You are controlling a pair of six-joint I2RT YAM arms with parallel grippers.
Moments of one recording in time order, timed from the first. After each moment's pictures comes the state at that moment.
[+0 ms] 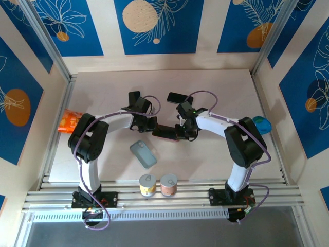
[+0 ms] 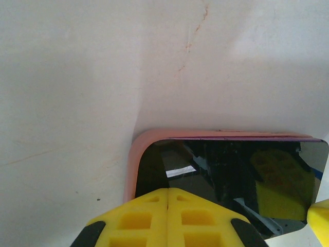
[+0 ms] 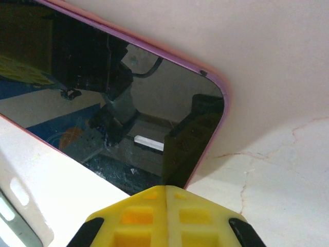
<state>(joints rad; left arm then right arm) -0.54 1.94 1.20 -0.36 0.34 -0.55 0.56 1.79 1.11 -0.65 -0.21 0.49</state>
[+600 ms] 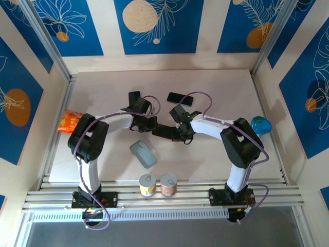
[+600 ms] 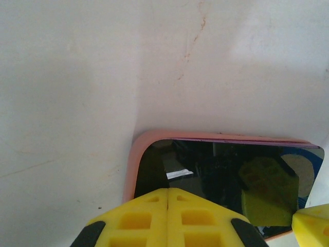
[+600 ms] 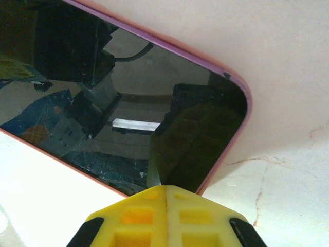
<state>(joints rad) -0.54 1.93 1.18 -0.32 0.33 -0.55 0.65 1.82 1.10 -0.61 -0.08 0.55</state>
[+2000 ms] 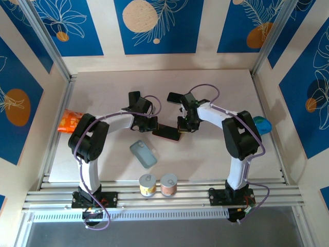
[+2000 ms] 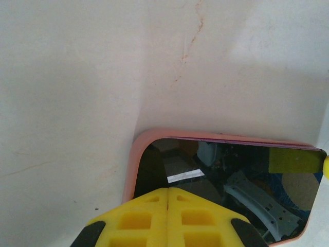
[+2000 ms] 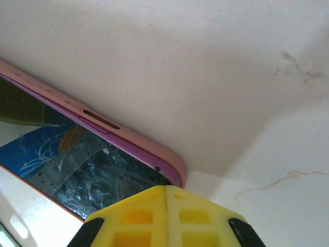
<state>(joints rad) -0.54 1.93 1.20 -0.34 0.31 -0.55 0.46 1.90 1.27 -0.73 -0.22 0.42</state>
